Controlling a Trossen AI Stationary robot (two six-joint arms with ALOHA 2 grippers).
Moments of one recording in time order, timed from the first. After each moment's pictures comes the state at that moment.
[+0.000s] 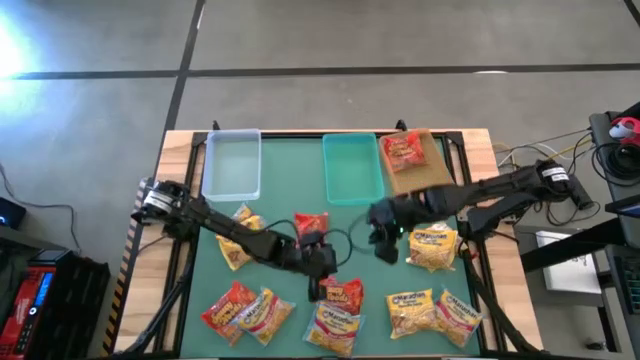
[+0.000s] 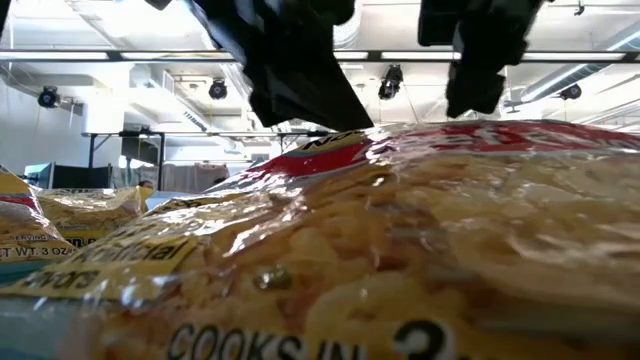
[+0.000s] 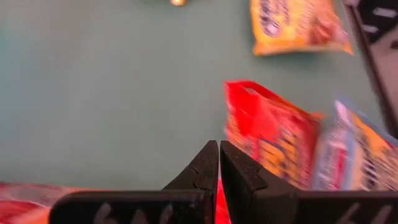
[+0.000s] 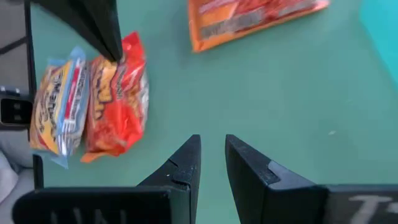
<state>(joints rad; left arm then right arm) -0.35 1.85 1.22 -0.13 -0.20 -0.41 0.15 1.35 0.98 -0.58 -0.10 0.47</state>
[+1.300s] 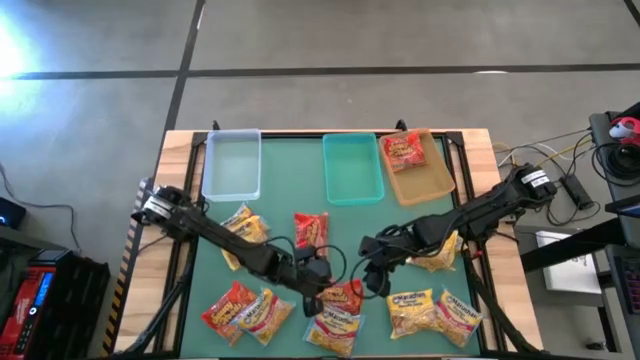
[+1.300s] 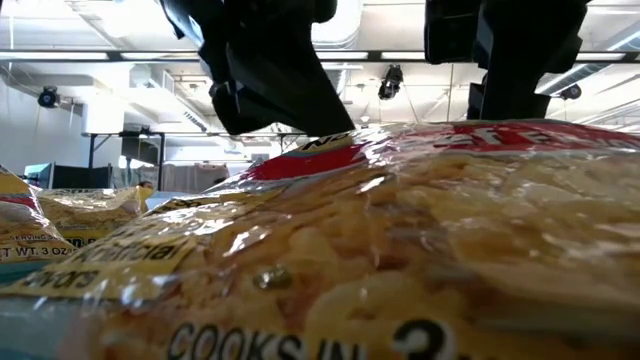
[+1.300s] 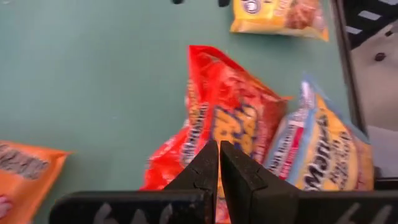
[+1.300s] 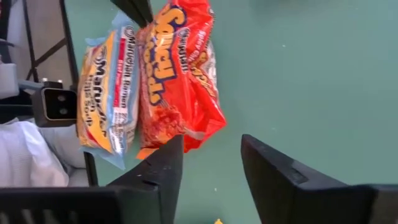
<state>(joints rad) -0.44 1.88 1.22 -0.13 -0.23 -0.59 0.35 1.52 0.94 -0.33 -0.13 0.76</state>
